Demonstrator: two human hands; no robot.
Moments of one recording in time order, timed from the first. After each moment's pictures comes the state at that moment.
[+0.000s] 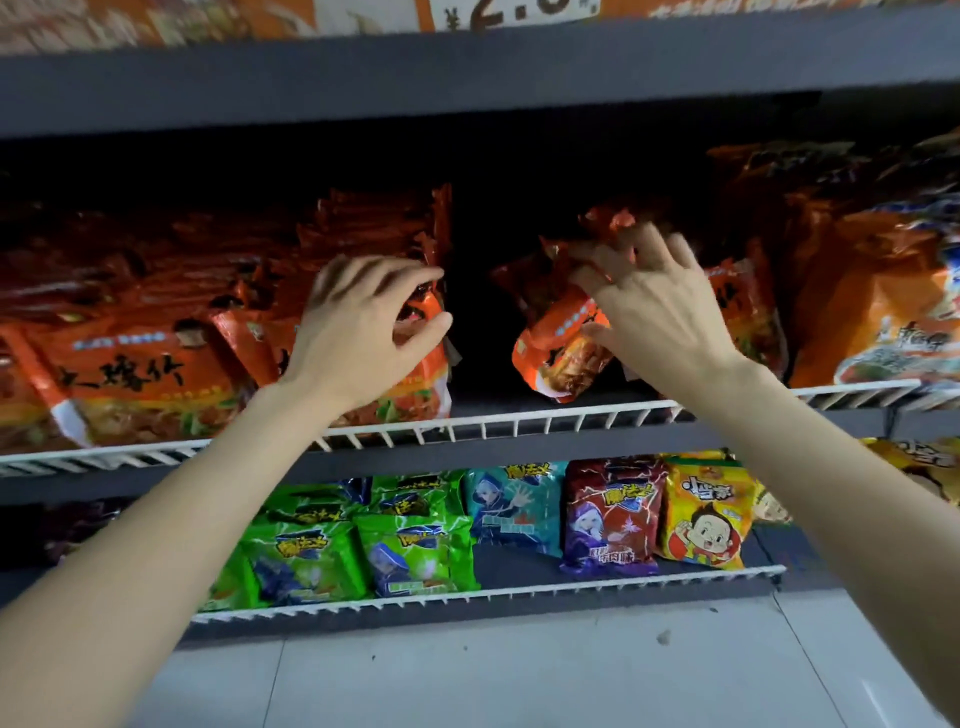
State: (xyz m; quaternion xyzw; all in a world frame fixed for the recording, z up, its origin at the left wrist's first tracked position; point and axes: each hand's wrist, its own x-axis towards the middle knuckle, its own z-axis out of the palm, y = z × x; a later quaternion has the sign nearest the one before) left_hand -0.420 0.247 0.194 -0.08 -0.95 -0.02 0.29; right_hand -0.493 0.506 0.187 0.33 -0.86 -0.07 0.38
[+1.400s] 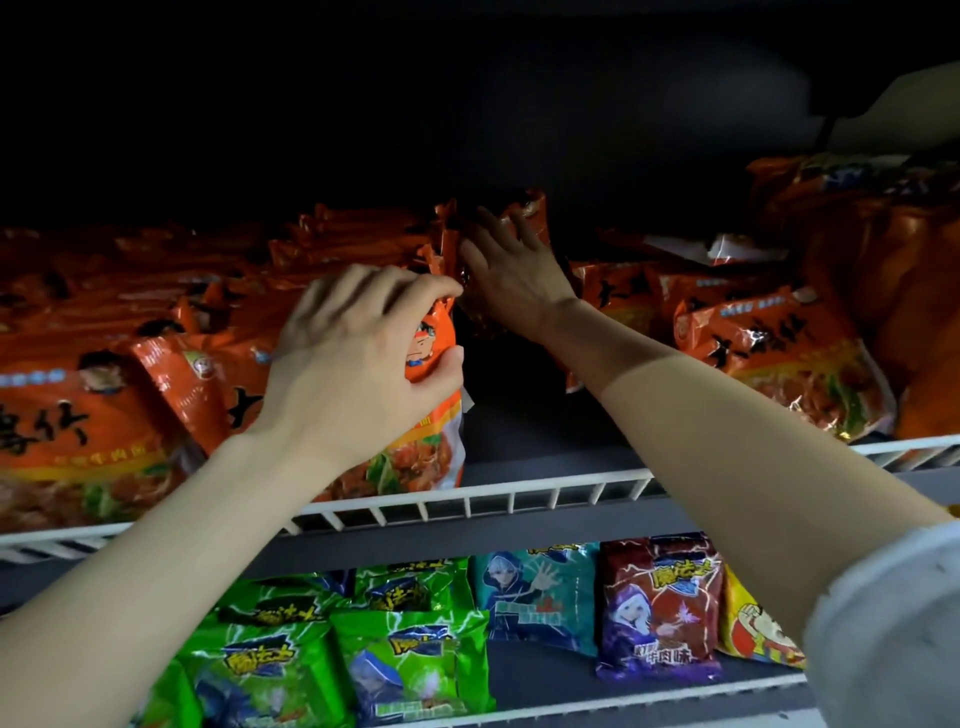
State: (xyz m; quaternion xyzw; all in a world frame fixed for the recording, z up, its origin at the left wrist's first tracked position) left_hand -0.444 0.241 0.174 -0.10 -0.92 0.02 0.37; right_hand -0.635 0.370 0.158 0.35 -0.89 -0.09 0.28
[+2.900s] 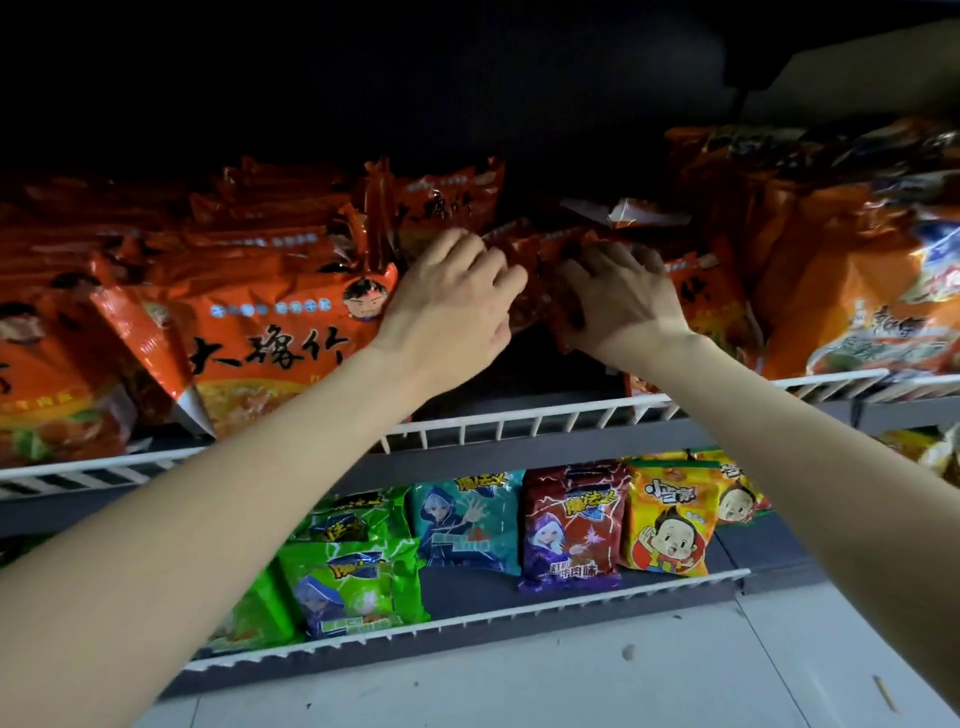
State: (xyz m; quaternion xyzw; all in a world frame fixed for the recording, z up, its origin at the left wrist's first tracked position) left_hand -0.488 0.338 0.166 -0.23 -0.89 0.16 0.35; right_hand -0.551 0.521 0.151 0.21 -0.96 -0.06 0.19
